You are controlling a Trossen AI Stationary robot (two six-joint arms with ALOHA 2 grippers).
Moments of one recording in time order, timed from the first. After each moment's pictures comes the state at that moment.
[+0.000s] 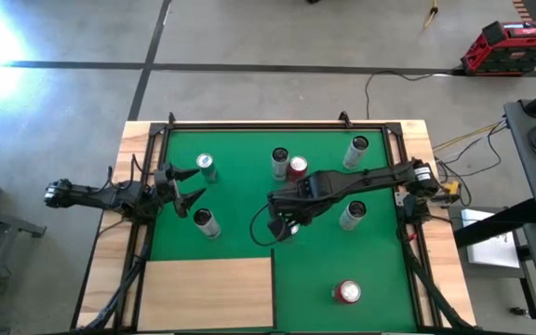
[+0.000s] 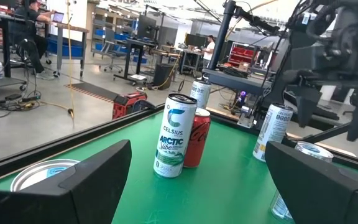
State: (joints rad) left arm -0.15 0.03 0.02 0.06 -0.56 -0.19; right arm 0.15 1.93 1.90 -1.28 -0.07 1.10
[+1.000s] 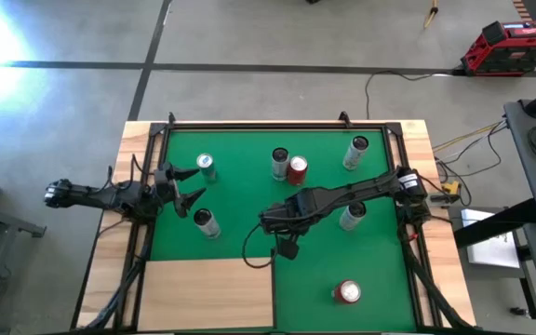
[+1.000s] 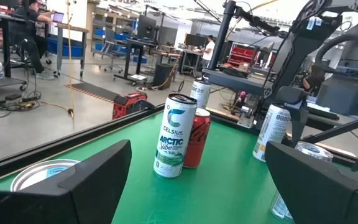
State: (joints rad) left arm -0.15 0.03 0.02 0.06 -0.56 -0.19; right arm 0.19 2.03 1.89 -1.27 -0.01 0.61
